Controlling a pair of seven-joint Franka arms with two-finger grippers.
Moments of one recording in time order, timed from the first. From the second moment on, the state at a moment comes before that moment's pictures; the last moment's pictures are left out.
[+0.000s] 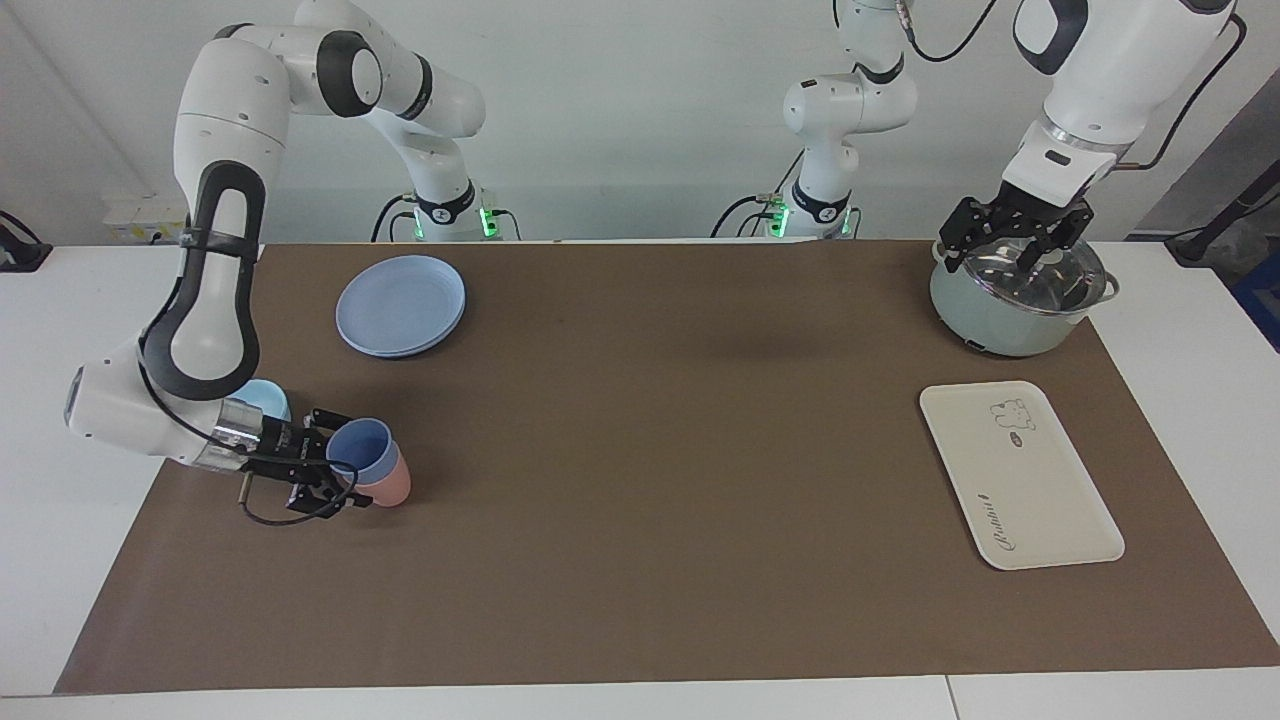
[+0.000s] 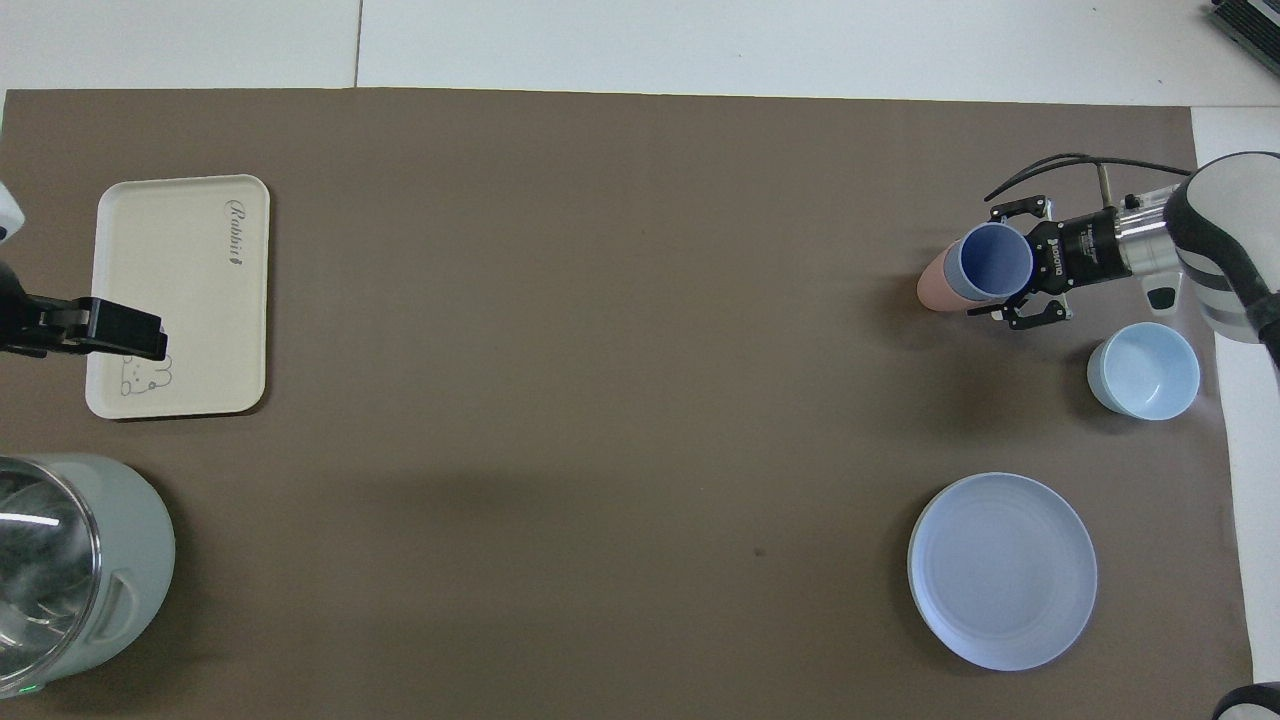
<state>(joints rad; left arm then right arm) 0.04 -0.06 -0.10 -1.66 0.00 1.59 0.04 -0.27 0.63 0.03 -1.51 0.72 1.83 0.92</state>
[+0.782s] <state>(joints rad) 0.04 -0.06 -0.10 -1.66 0.00 1.59 0.04 -0.09 0.47 0.05 -1.65 0.83 1.89 0.91</state>
